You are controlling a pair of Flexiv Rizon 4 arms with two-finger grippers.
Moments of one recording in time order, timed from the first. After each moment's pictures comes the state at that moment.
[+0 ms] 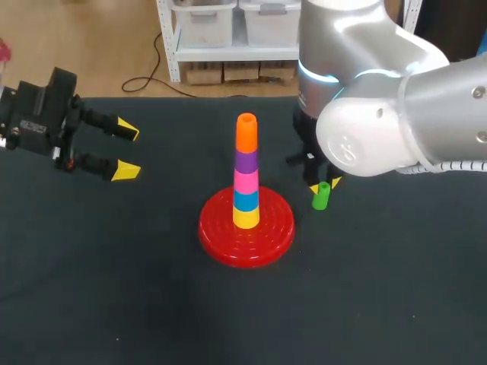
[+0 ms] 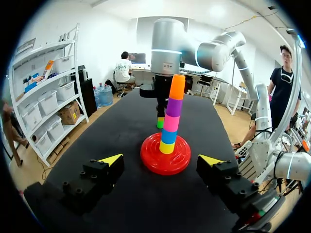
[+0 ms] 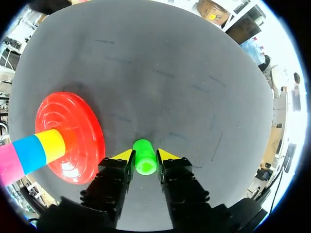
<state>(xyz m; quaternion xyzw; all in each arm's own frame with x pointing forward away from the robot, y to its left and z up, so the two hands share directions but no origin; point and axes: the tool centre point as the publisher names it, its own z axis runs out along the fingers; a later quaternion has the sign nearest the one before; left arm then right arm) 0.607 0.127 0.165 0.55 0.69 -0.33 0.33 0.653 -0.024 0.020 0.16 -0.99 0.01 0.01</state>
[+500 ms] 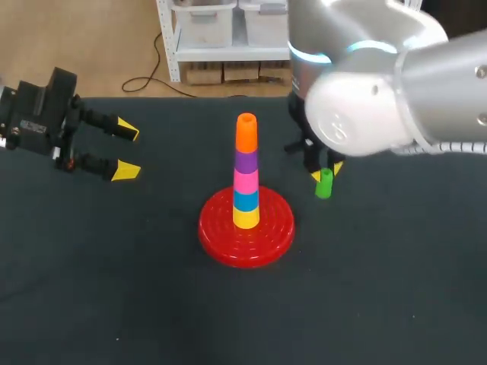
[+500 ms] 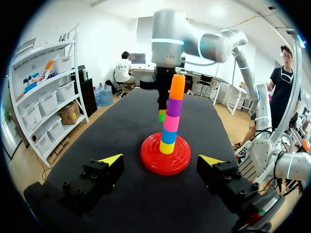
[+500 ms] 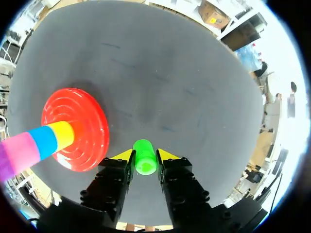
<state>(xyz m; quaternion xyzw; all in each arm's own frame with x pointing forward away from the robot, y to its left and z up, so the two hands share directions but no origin) 0.607 0.127 0.165 0.55 0.69 -0.33 0.33 0.650 -0.020 0.069 0.19 -0.98 0.05 0.02</state>
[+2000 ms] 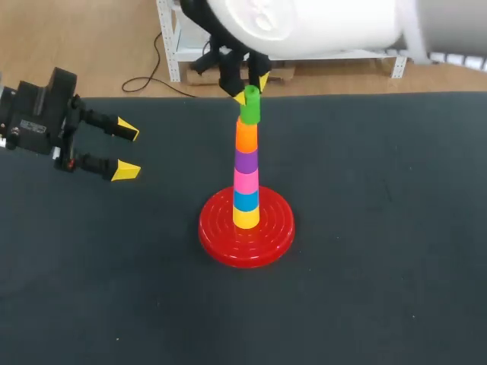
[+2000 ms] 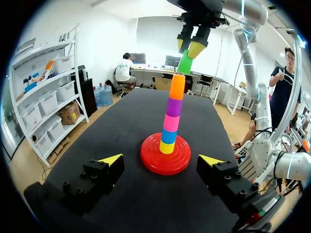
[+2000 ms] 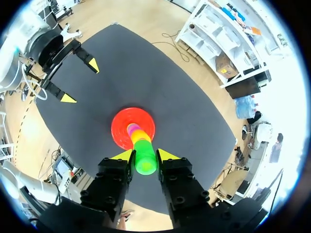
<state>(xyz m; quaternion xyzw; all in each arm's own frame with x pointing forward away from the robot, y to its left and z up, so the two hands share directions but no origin) 0.607 0.127 0.165 0.55 0.69 -0.33 0.33 0.599 0.107 0.281 0.35 -0.93 0.06 -0.07</state>
